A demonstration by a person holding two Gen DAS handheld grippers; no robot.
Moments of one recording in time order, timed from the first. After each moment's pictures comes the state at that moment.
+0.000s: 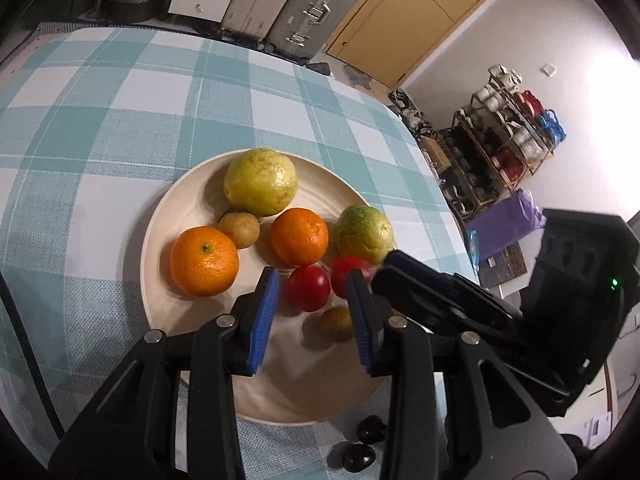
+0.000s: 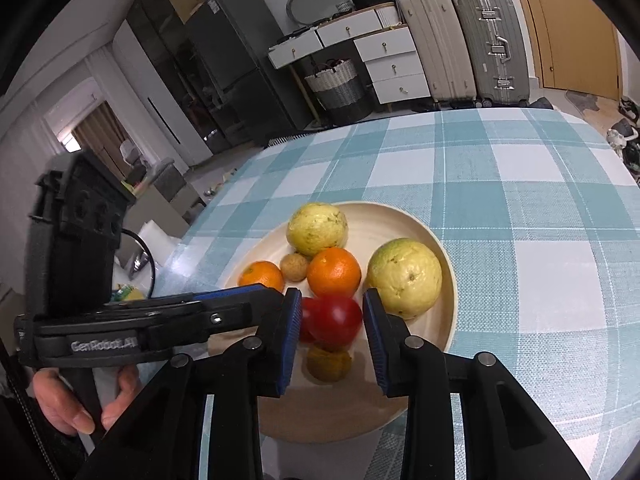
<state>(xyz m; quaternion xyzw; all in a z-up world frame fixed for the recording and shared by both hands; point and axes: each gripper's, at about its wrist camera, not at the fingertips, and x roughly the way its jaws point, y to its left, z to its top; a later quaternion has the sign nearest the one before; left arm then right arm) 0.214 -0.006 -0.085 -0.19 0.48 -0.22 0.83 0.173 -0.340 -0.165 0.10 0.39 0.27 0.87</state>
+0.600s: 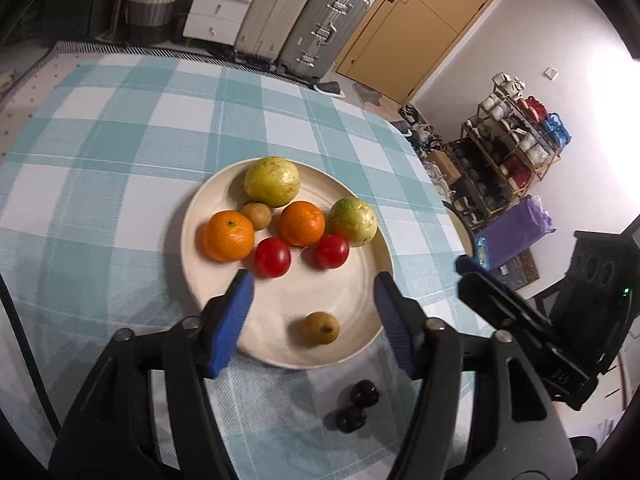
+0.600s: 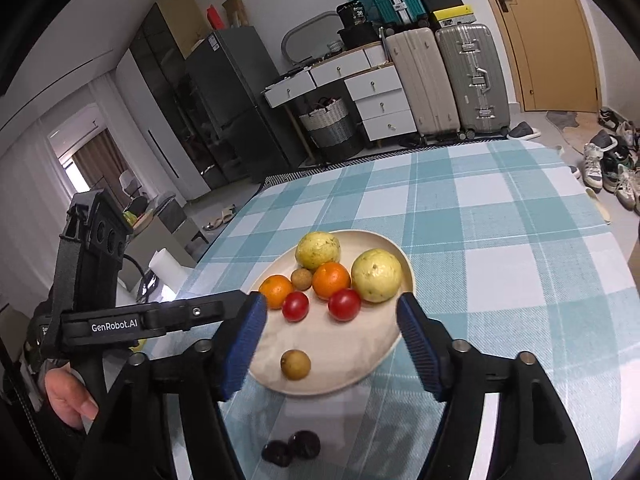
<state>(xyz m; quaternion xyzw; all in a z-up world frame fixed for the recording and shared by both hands) 0.155 0.010 -0.046 -0.17 0.45 -0.18 0.86 0.114 -0.376 -0.128 0.12 0.33 0.24 0.91</state>
